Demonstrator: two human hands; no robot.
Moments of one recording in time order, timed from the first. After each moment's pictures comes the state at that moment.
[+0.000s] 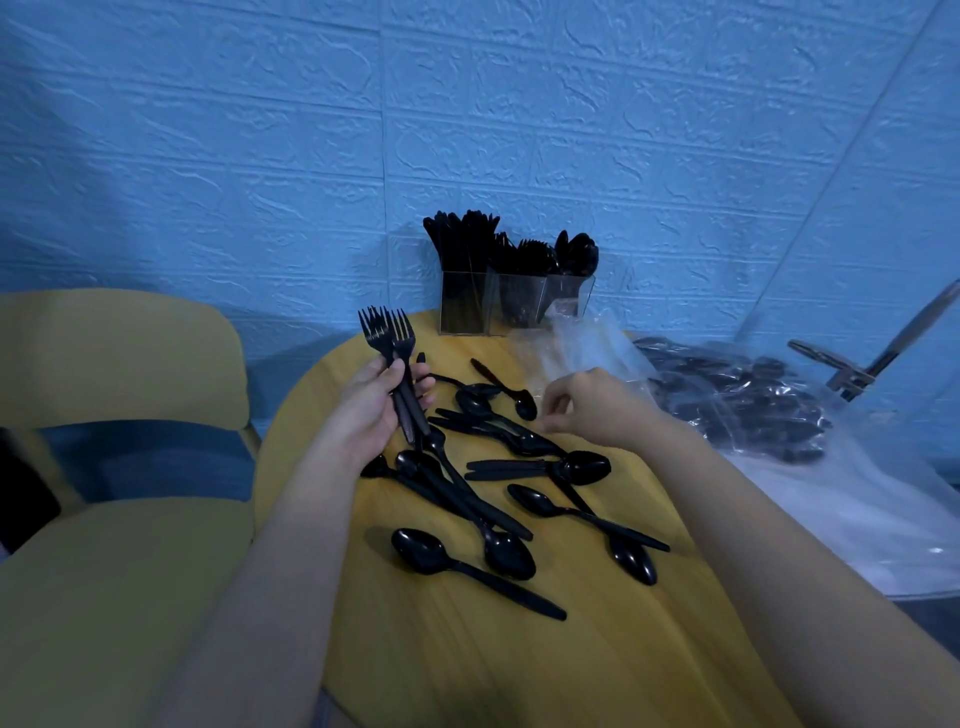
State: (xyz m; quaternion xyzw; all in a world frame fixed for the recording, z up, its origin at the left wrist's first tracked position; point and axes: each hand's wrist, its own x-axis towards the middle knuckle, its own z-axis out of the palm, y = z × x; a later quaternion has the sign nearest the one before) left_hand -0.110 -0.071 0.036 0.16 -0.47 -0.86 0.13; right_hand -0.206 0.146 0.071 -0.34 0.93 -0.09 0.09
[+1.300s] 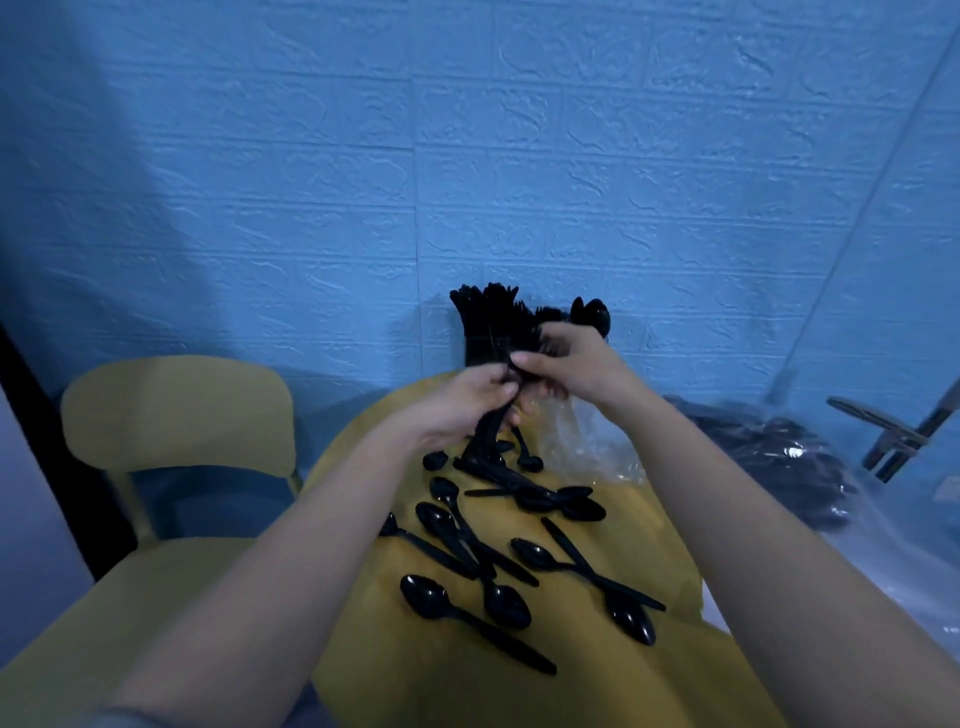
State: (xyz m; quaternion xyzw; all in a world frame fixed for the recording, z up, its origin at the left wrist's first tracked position) left_hand -0.133 -0.020 0.119 -0.01 -0.75 -0.66 0.00; right_hand -0.210 0.118 0.153 -0.36 0.79 -0.49 0.09
